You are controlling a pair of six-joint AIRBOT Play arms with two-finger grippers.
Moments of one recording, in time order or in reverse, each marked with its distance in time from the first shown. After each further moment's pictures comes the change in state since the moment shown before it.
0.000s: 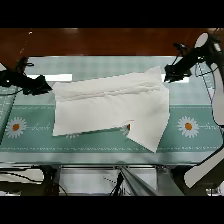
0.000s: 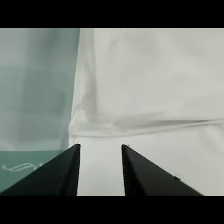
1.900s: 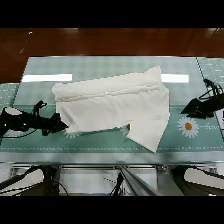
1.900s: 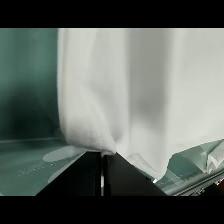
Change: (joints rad) left arm 0.018 0.296 -0.815 -0.197 0.126 0.079; right arm -0.410 0.548 -0.962 0.191 -0.152 -0.256
